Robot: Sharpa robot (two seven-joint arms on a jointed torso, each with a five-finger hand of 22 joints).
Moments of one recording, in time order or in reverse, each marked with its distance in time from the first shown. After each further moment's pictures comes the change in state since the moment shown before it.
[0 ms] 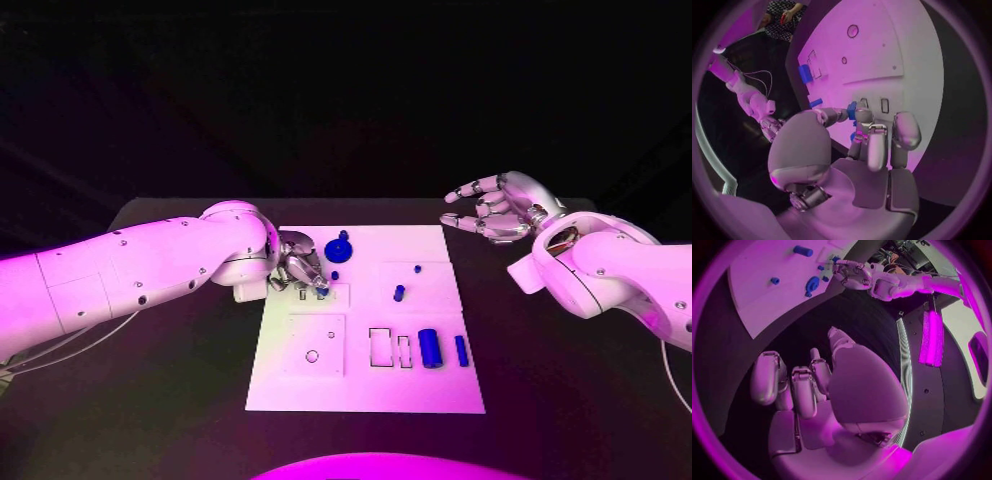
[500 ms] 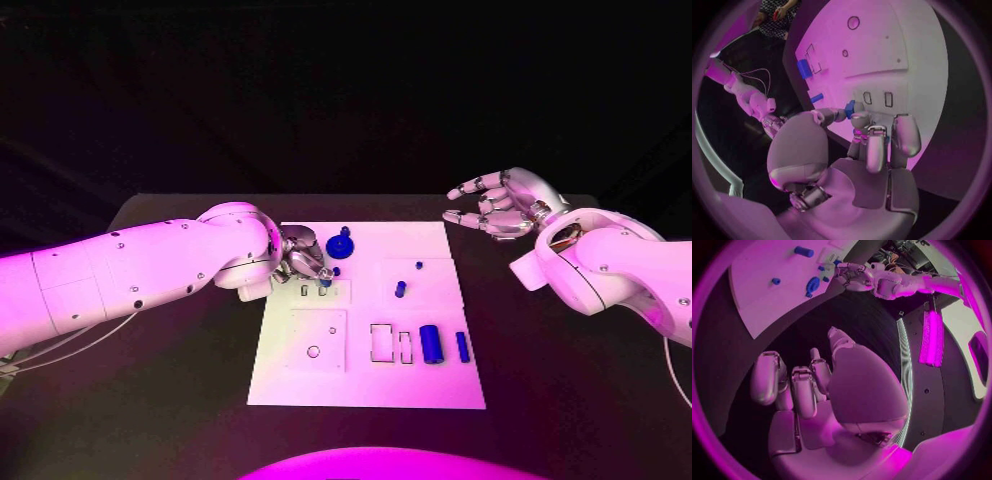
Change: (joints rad) left arm 0.000 -0.020 -0.015 0.055 -0.043 -0.120 0.000; left_hand -0.057 -0.012 -0.013 -0.014 0.121 0.035 -0.020 0.018 0.034 0.062 -0.022 0.049 0.062 0.001 -0.016 0.029 0.000 -0.009 0.039 -0.021 0.030 0.061; right arm -0.001 -0.002 -0.001 -0.003 0.000 0.005 -0.002; right_hand 0.000 0.000 0.000 0.000 0.003 0.002 -0.002 0.000 0.000 0.000 0.000 0.000 0.000 0.000 0.000 0.000 0.000 0.000 0.000 0.000 0.000 0.000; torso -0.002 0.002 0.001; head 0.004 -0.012
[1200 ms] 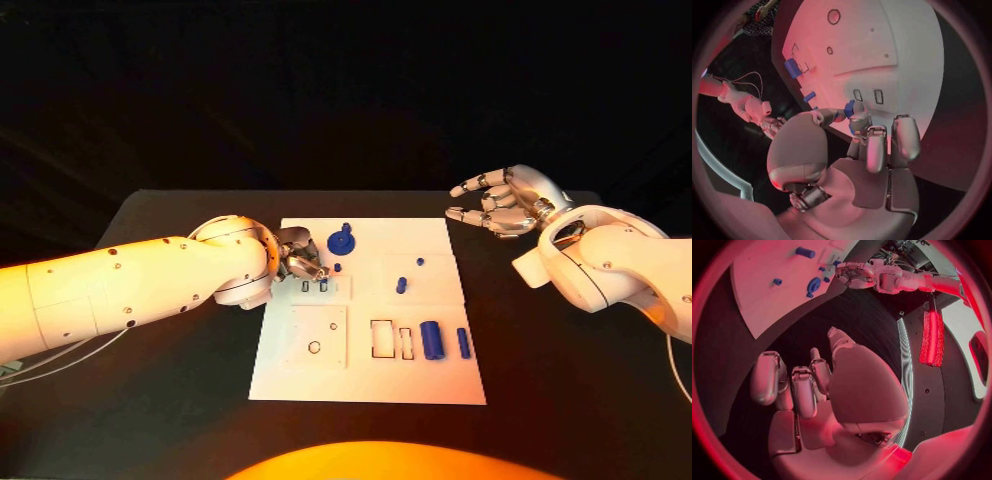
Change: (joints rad) left arm -0.038 -0.034 -0.023 0.055 -0.114 -0.169 -0.003; left_hand -0.021 0.005 0.000 0.000 0.012 0.007 -0.007 0.012 0.000 0.020 -0.005 0.020 0.026 -0.003 -0.003 0.004 0.001 0.000 0.015 -0.002 0.012 0.023; right arm -0.003 -0.005 -0.001 -0.002 0.000 0.002 -0.001; right_hand 0.000 0.000 0.003 -0.003 0.008 0.000 0.000 0.000 0.000 0.000 0.000 0.000 0.001 0.000 0.000 0.000 0.001 0.000 0.000 0.000 -0.002 0.000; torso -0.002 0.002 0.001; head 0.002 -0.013
